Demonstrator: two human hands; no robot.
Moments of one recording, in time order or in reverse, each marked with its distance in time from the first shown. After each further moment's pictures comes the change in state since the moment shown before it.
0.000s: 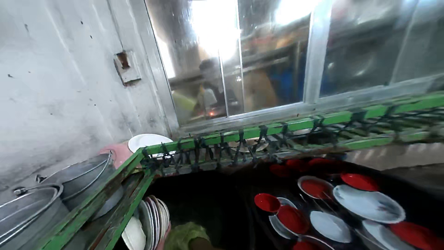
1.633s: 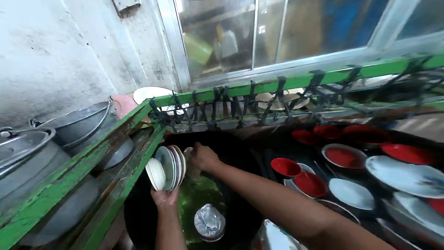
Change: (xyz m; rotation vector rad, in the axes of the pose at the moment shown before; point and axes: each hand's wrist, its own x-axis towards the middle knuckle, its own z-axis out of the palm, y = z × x) left_hand 0.041 -0.011 -0.006 0.163 0.035 0.006; right_hand 0.019 -0.033 -0.117 0.318 0.497 0.005
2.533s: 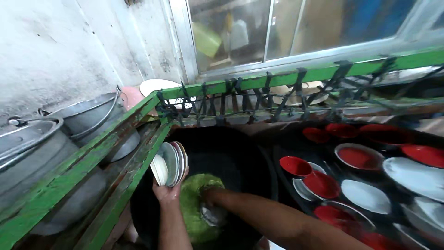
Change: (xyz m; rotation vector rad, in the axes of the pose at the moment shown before) left_hand 0.005 0.013 -0.002 -0.081 0.024 -0.057; right_hand -0.022 0.065 0.099 -0.488 -0.694 -0.072
